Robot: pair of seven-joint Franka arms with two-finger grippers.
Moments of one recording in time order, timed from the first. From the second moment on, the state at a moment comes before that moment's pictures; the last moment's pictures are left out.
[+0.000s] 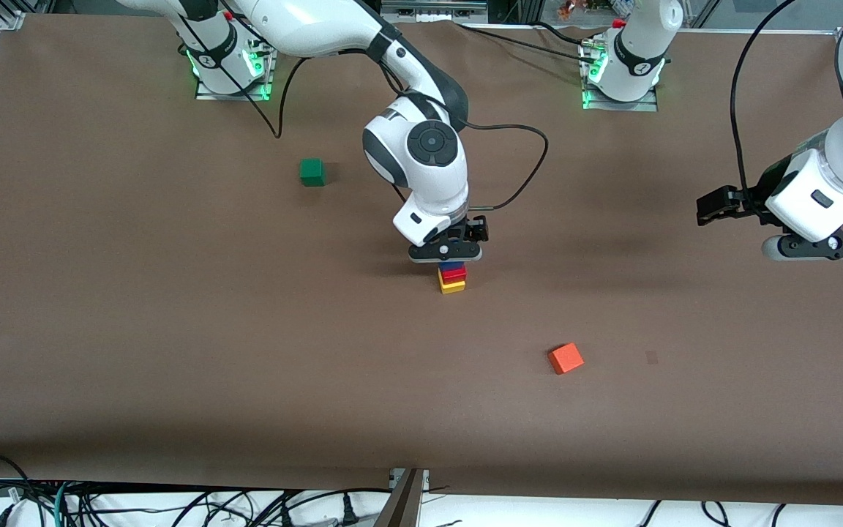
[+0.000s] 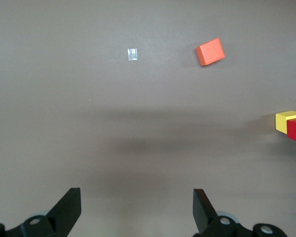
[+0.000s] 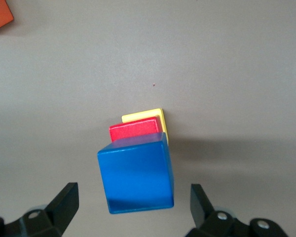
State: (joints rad) left arm 0.10 0.22 -0.22 -1.41 0.03 1.49 -0.17; right arm 0.86 0.83 -0.06 -1.16 0.07 2.13 0.79
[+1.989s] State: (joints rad) left arm 0.10 0.23 -0.22 -1.39 0.03 1.49 -0.19; right arm 0.27 -0.03 -0.16 -1.65 0.12 1.53 0.09
